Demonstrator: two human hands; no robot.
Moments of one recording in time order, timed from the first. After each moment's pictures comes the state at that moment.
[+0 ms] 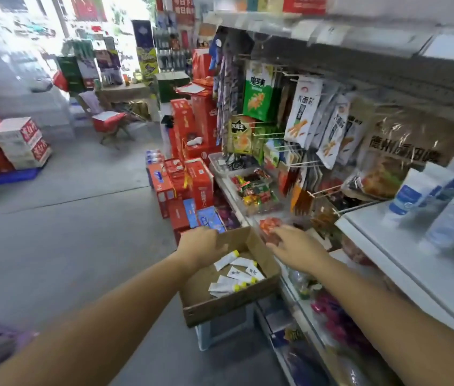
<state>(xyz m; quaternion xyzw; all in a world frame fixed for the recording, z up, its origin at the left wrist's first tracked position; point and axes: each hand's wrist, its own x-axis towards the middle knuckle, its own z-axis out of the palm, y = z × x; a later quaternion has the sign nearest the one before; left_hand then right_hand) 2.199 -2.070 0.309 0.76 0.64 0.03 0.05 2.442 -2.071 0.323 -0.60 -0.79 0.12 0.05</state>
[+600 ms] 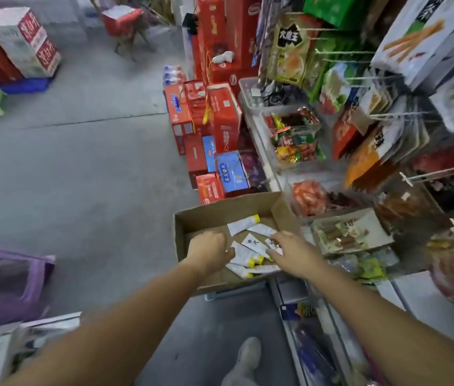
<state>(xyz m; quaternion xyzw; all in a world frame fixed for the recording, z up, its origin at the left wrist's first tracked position) 2.189 -1.943 0.104 0.67 0.71 -0.03 0.21 2.409 -1.909 0.113 -0.54 -0.80 0.26 -0.05</state>
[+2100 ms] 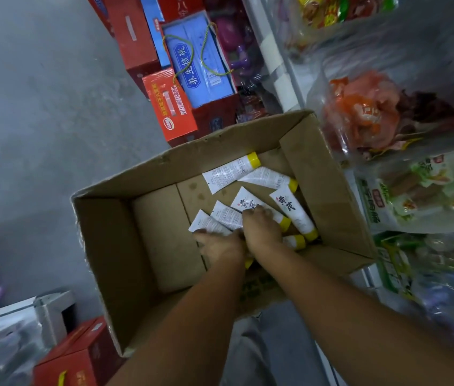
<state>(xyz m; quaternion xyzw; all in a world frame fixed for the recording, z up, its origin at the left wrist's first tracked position) 2.278 -1.833 -0.226 -0.04 0.86 0.20 0.48 2.346 -1.801 -0.247 -0.62 -0.69 0.28 -0.24</state>
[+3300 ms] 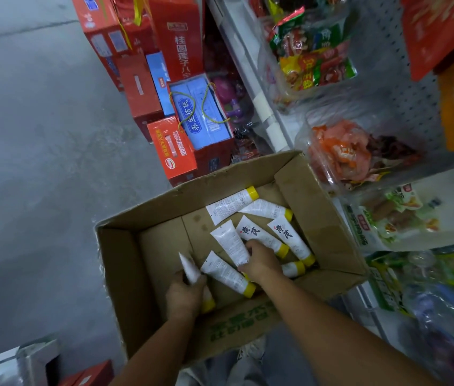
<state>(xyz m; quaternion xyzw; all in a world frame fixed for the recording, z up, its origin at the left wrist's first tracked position) 2.171 -1.895 -0.228 0.16 0.83 0.14 0.51 2.344 -1.816 -0.226 -0.71 -0.53 0.46 -0.09</state>
